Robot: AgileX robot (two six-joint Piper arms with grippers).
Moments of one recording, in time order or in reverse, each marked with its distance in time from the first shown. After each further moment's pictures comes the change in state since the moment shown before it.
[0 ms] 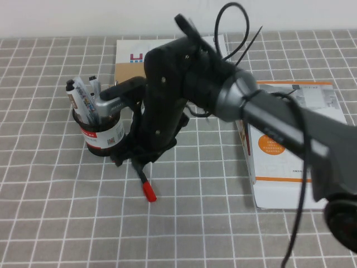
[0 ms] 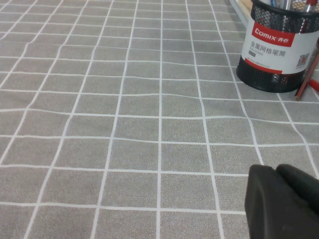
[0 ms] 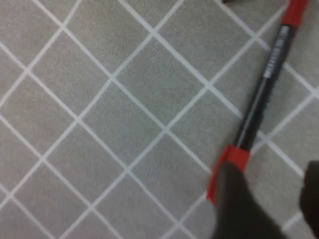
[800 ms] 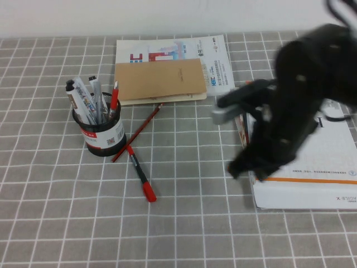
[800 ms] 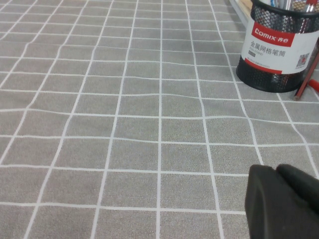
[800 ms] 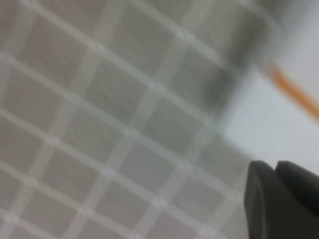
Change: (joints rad) right arm -0.174 -0.559 0.749 -0.167 -0.005 0.033; left arm 0.000 0.000 0.000 0.000 0.000 0.000
